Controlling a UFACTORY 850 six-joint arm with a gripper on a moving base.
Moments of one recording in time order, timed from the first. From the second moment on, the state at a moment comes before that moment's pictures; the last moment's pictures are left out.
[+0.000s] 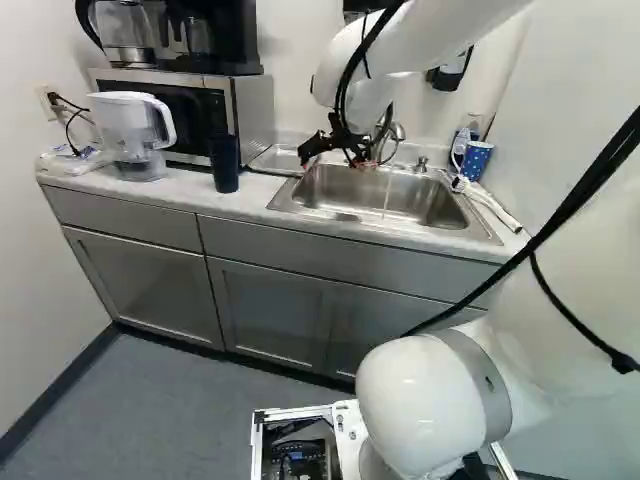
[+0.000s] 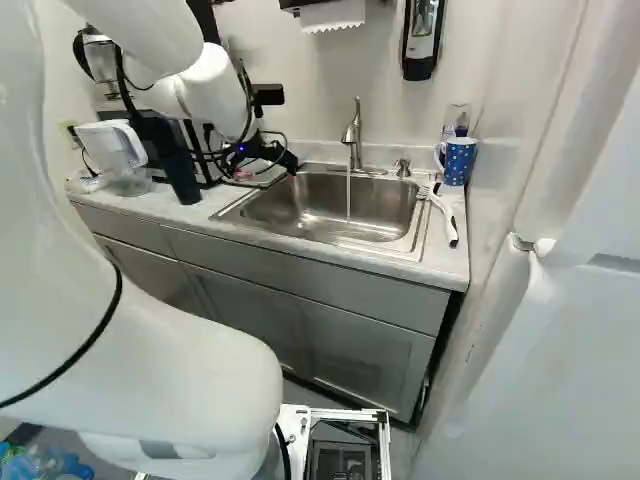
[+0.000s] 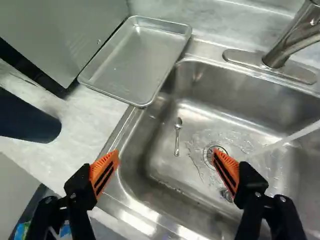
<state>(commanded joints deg) 7.5 12.0 -47.9 3.0 -18.0 0.0</state>
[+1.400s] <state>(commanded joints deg) 23.2 12.3 -47.7 3.0 -18.0 0.0</state>
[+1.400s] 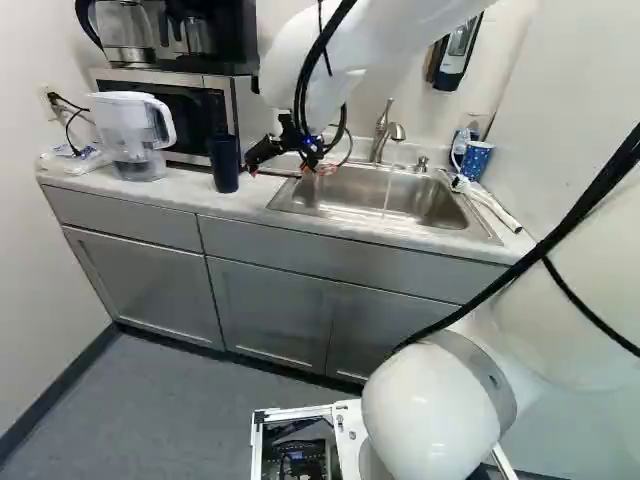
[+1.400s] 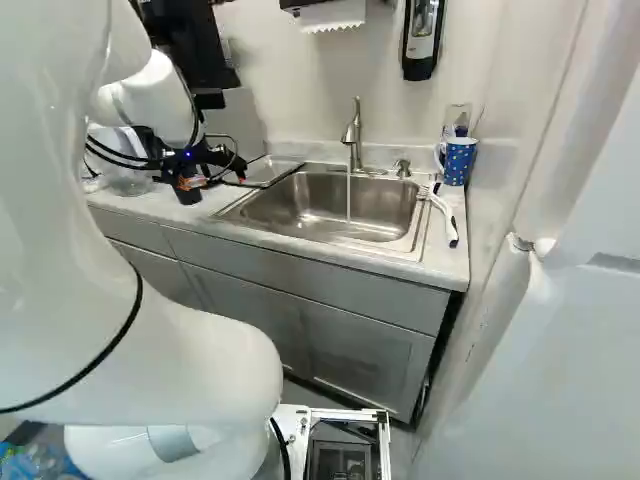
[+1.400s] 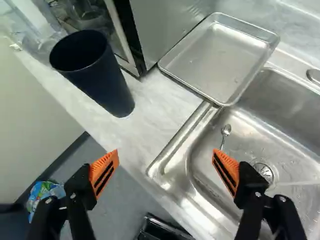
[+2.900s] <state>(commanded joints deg) 31.0 3.4 -56.0 3.0 -18.0 0.0</state>
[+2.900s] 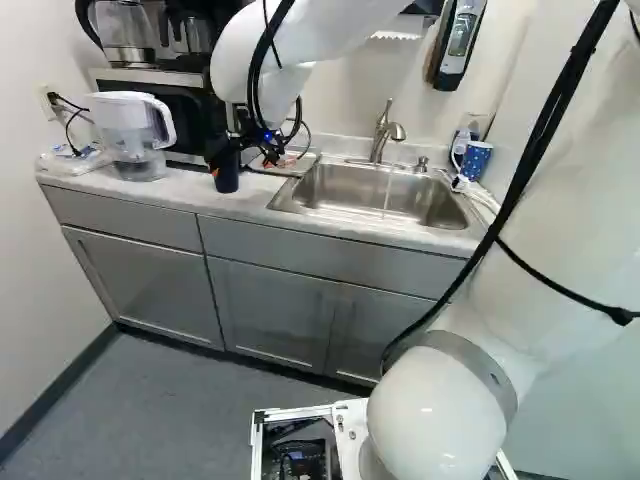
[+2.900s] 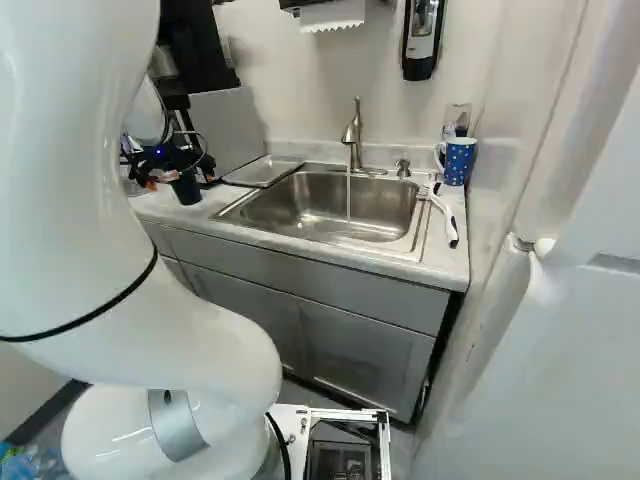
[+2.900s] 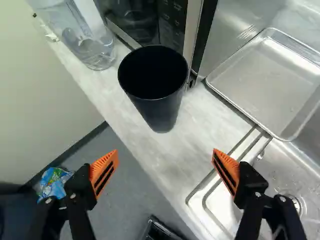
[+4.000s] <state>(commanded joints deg) 31.1 -2.1 -54.9 3.0 -4.4 0.0</state>
